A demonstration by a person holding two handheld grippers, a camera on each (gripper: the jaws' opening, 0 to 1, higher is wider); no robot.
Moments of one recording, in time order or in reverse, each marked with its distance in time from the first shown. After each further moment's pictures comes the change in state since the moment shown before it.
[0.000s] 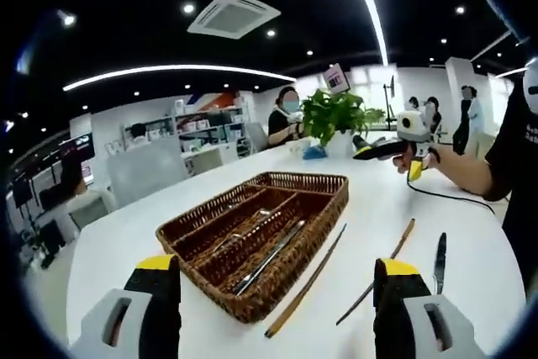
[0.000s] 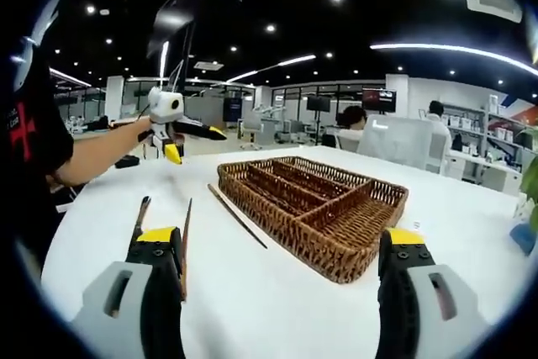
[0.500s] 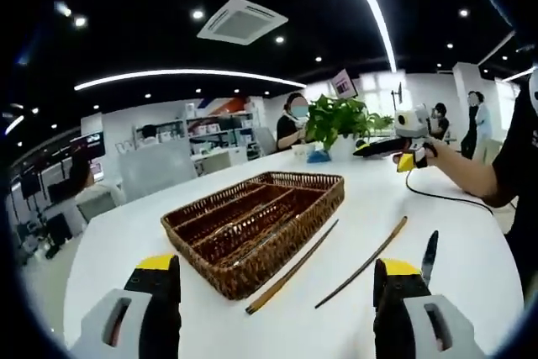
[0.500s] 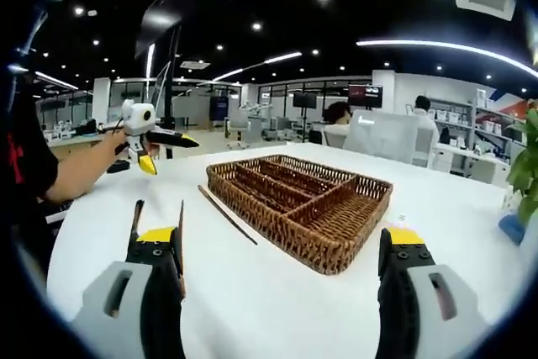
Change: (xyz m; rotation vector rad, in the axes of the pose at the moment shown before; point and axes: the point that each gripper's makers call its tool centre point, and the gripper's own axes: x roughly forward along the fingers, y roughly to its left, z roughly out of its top) left arm -0.022 -0.008 -0.017 -0.043 -0.015 0.072; right arm -0.020 -0.013 0.006 0.052 0.011 -0.085
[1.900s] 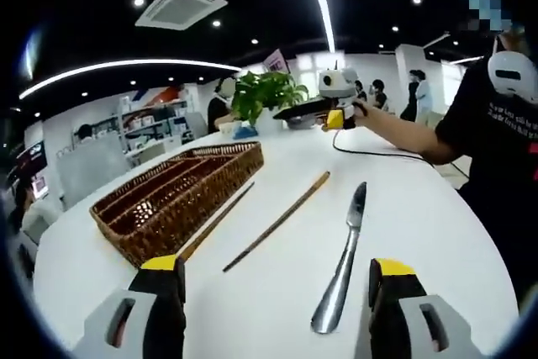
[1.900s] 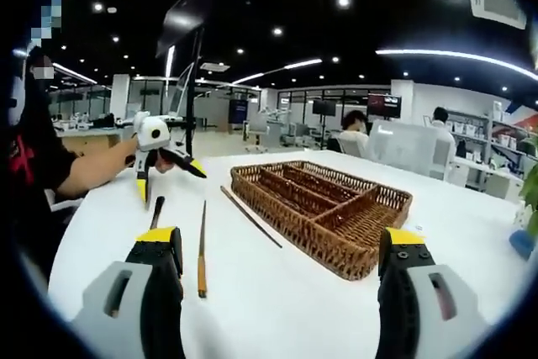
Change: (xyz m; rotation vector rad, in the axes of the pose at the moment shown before) left arm -0.003 -0.092 -0.053 0.145 0.123 -0.372; right arm 0.004 0.047 -0.001 -0.073 -0.024 0.133
